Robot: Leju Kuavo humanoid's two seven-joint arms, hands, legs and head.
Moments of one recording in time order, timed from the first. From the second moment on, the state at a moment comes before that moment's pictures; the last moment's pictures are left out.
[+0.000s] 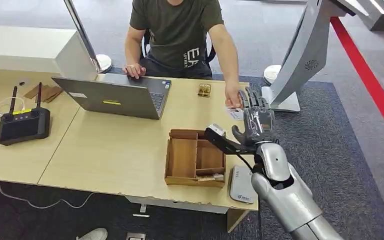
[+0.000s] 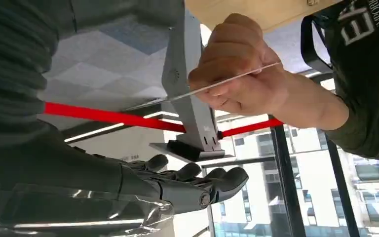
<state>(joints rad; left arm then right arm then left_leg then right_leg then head) -0.19 -0.03 1.08 -0.13 -1.50 -0.25 -0.02 -0.62 -0.09 0.69 -1.17 0.88 -0.23 0.28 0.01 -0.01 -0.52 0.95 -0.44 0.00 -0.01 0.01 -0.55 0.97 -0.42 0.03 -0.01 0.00</state>
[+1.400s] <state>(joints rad) -0.14 -0.03 1.08 -0.13 -1.47 -0.20 -0.05 -0.40 -0.13 0.64 -1.35 0.77 -0.48 0.21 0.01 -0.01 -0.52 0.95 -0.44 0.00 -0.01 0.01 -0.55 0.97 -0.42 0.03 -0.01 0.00</state>
